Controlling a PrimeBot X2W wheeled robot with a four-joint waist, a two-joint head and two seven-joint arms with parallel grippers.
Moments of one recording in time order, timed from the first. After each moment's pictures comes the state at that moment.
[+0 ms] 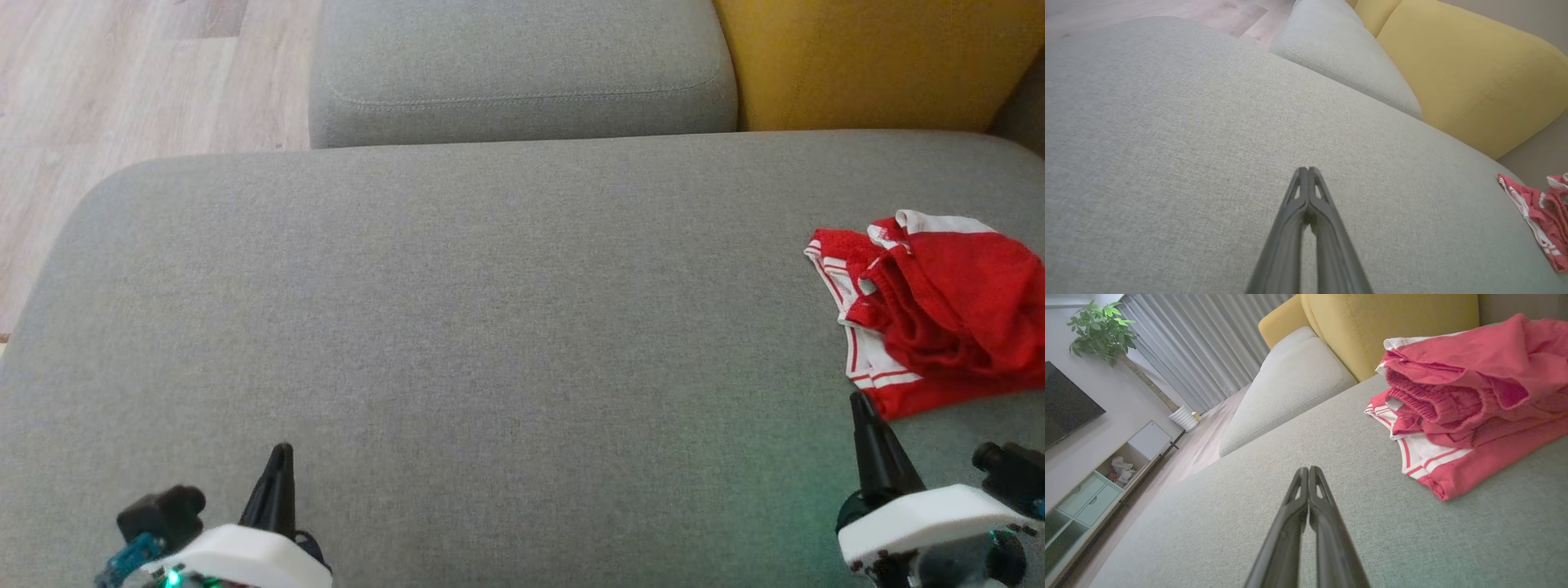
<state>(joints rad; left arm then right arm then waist) 0.12 0.18 -0.24 0.20 -0.62 0.10 -0.15 0.13 -0.05 -0.04 0.08 0.55 0.12 0.08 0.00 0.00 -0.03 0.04</state>
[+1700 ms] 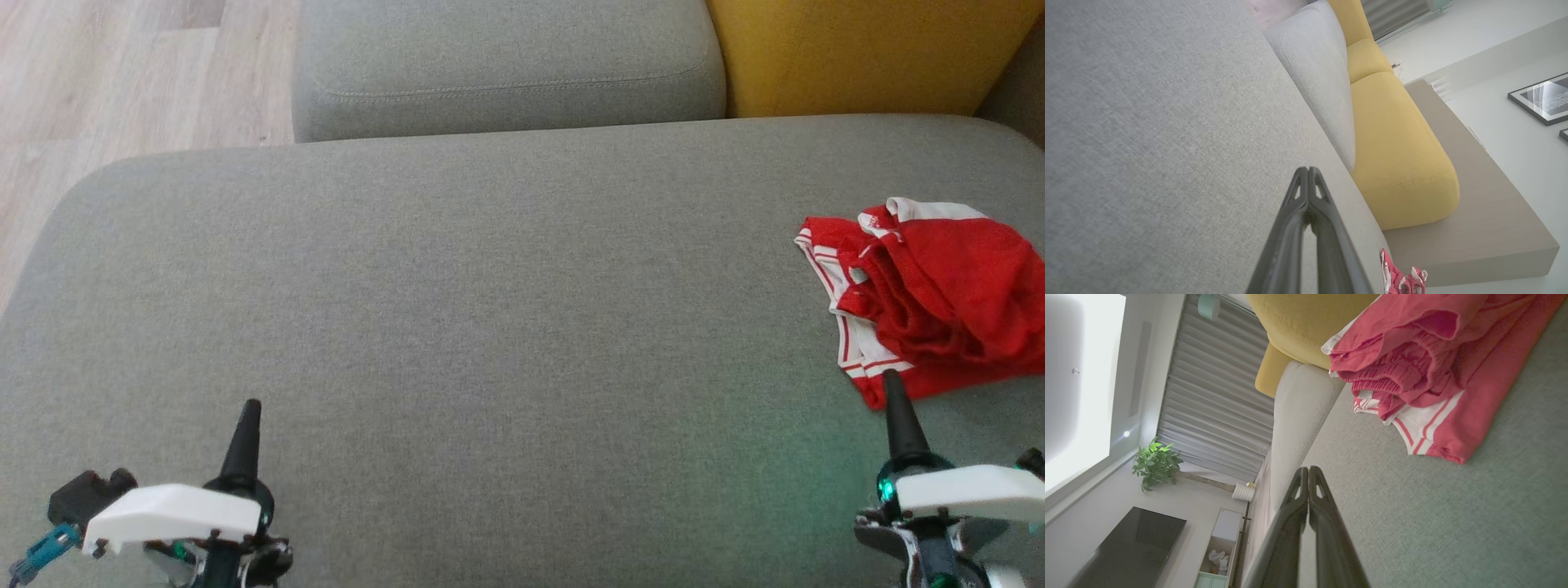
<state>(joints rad) 0.03 0.12 -0.08 0.24 -1.19 -0.03 -0.02 0.04 -0.05 -0.08 0.19 1.15 0.12 0.08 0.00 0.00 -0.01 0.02</state>
